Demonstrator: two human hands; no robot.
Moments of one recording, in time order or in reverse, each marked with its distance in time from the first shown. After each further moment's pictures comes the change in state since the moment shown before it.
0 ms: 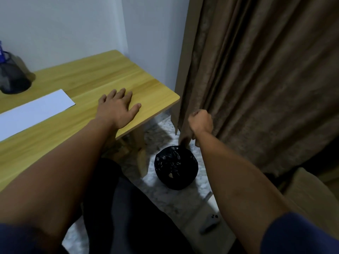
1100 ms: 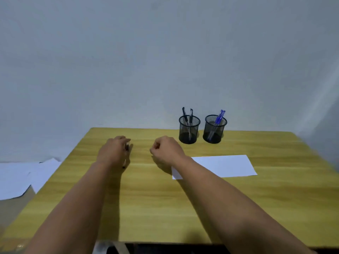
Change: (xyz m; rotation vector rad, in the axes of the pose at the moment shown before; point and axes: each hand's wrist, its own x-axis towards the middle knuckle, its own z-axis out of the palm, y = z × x) left_hand -0.300 -0.438 -0.122 -0.046 0.241 -0.820; right_hand -0.402 -0.426 0.236 -0.030 -0.844 -1.185
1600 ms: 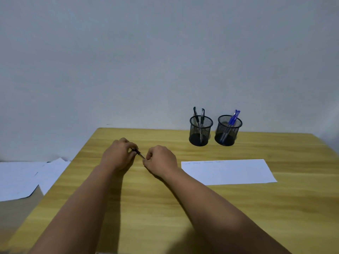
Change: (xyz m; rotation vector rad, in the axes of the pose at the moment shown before) left_hand 0.016 -0.030 0.015 0.003 0.016 0.080; right_hand 0.022 -0.016 0.069 -0.100 0.001 -0.008
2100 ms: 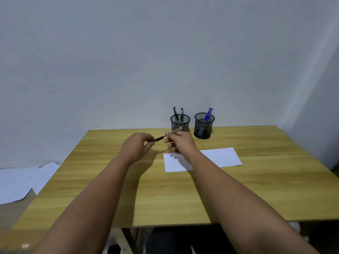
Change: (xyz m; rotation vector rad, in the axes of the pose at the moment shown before) left_hand -0.029 0.124 -0.024 -0.255 0.099 0.240; right_hand -0.064 0.059 -0.117 1.053 0.122 0.285
